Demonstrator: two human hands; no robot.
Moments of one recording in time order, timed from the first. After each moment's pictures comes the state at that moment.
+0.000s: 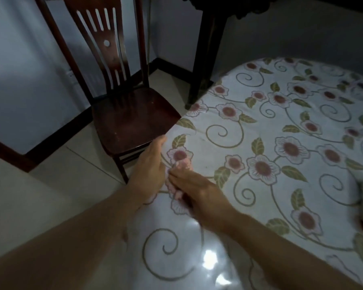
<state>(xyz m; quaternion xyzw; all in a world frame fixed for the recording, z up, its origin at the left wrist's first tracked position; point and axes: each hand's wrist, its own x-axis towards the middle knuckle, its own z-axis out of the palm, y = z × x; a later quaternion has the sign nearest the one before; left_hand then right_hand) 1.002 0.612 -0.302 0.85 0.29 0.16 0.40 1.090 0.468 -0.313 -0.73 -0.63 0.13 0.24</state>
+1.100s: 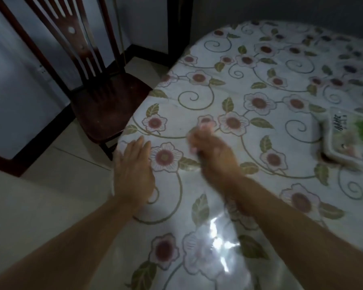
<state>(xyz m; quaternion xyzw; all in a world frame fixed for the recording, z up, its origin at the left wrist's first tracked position) 0.953 0.545 -0.315 0.94 0.32 0.03 0.11 1.105 0.401 -0.326 -0.85 -0.44 0.03 0.28</state>
